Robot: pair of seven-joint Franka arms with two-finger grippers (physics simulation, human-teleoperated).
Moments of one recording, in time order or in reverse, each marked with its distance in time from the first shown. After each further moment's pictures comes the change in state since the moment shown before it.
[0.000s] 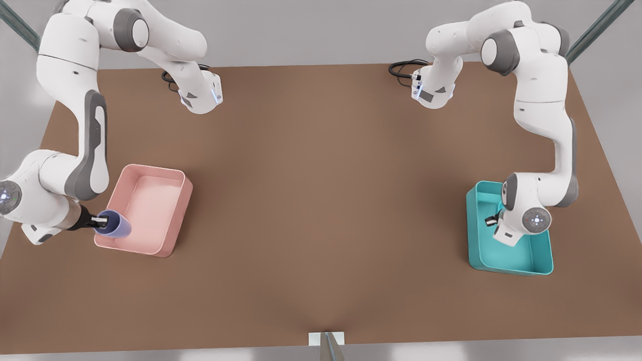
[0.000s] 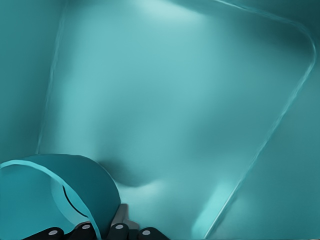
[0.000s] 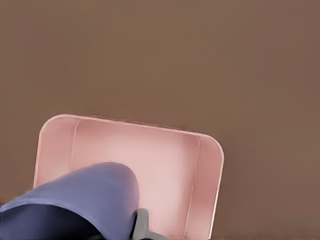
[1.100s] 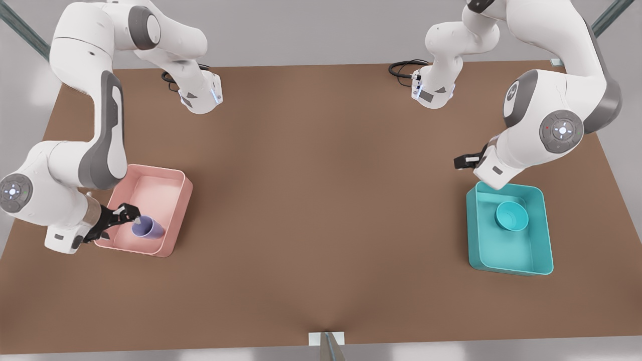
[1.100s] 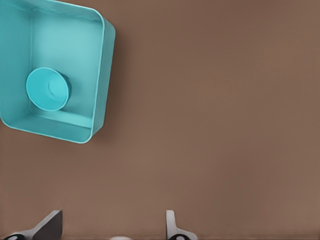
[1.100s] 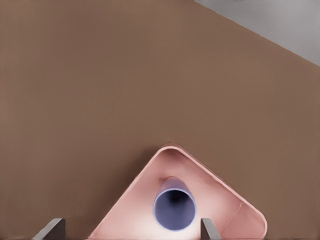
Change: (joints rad) left arm -0.143 -0.399 -0.224 0.373 -0.272 -0.777 0.050; right arm 0.139 -0.024 0.057 0.313 0.035 -0.279 -0.298
